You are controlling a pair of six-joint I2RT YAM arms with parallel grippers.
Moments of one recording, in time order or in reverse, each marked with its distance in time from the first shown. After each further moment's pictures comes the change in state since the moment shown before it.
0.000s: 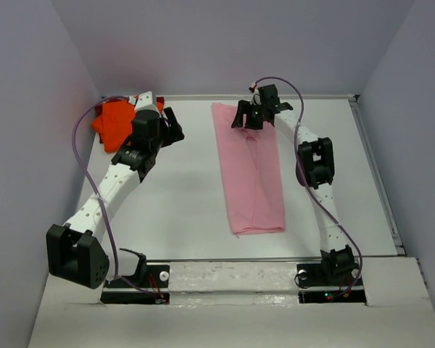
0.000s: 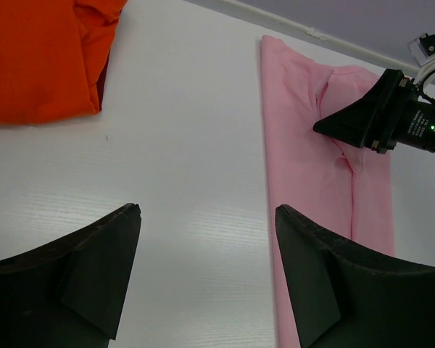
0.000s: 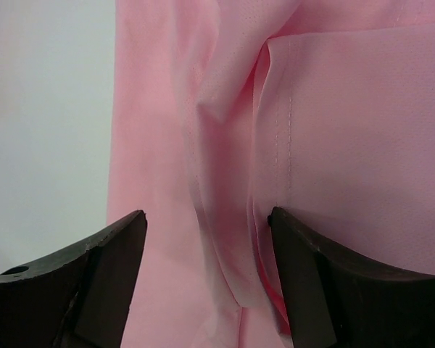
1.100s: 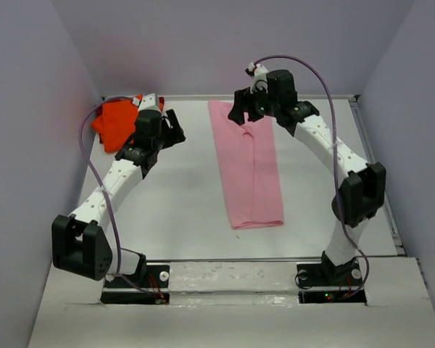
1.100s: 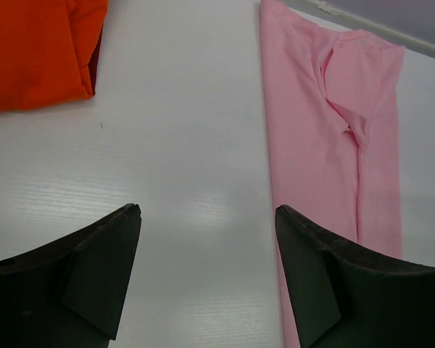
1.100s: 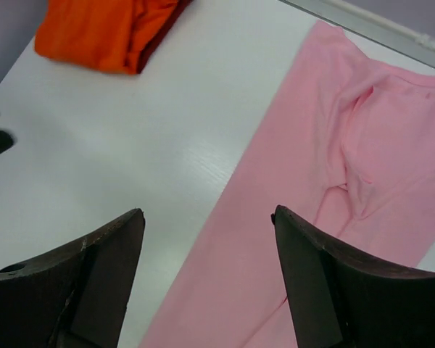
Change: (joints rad) left arm 0.019 0.056 0.000 0.000 0.033 0.000; right arm 0.103 -0.637 -0.446 0.094 0.050 -0.193
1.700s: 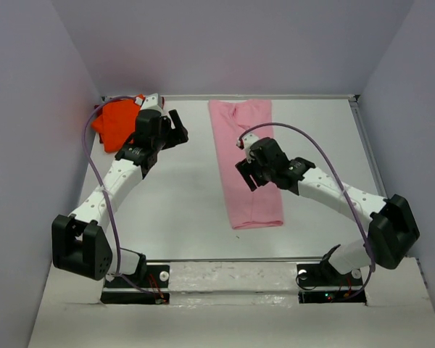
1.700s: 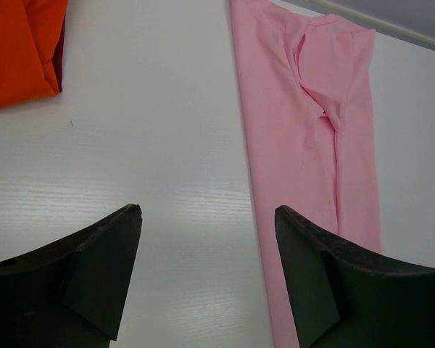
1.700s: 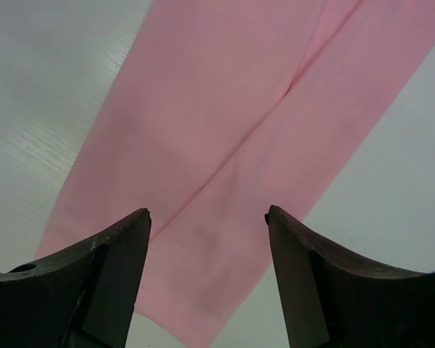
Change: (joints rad) left arm 0.001 0.004 0.000 0.008 0.100 -0.003; right arm 0.295 -0.484 -0.774 -0.031 0.514 -0.156
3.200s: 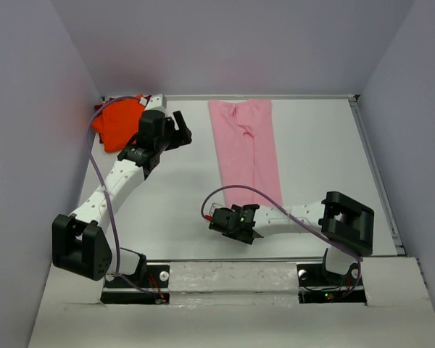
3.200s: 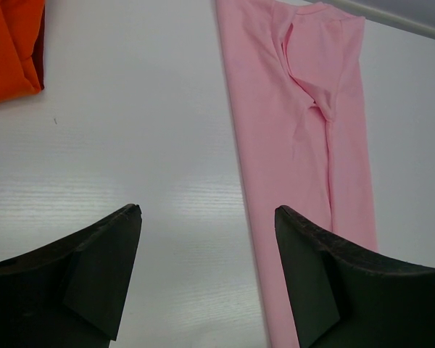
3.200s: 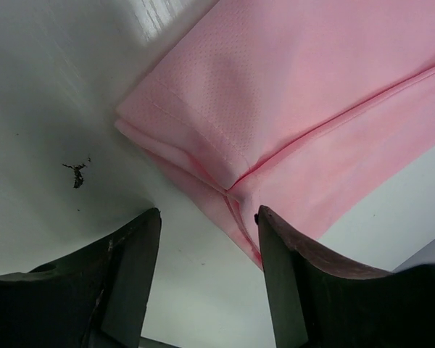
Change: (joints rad) left arm -0.029 0.000 0.000 0.000 0.005 0.004; right arm 0.557 0.250 -0.075 -0.263 0.350 0.034
